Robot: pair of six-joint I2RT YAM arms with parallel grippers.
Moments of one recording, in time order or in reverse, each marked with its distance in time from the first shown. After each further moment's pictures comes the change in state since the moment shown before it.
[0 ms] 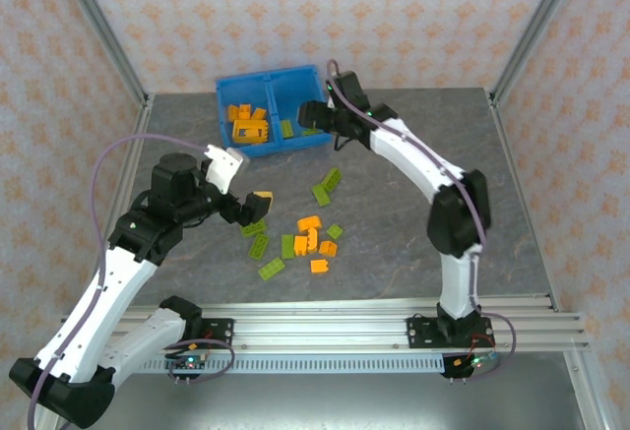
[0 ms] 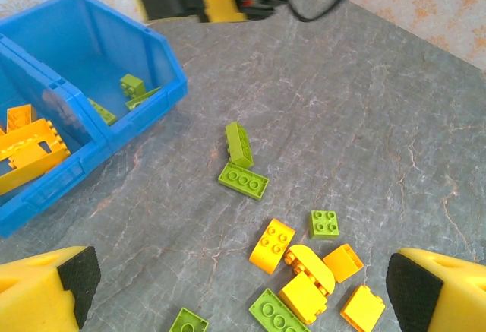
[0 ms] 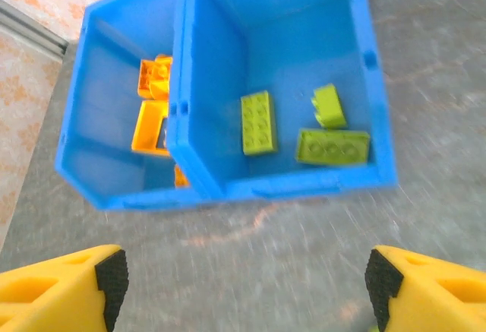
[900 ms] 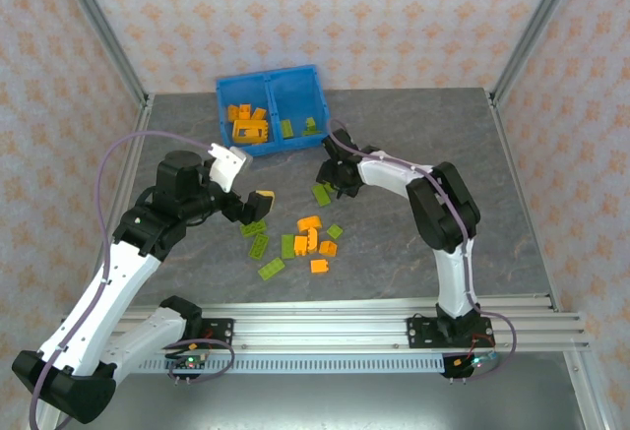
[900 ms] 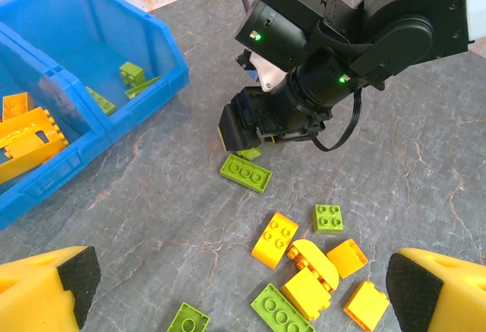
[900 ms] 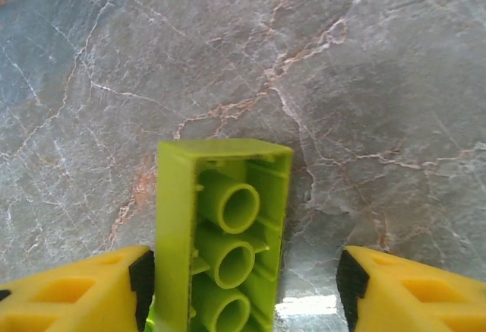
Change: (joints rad) left arm 0.000 0.032 0.000 0.000 -0.008 0.000; right arm 0.028 0.127 -0.324 0.024 0.056 0.325
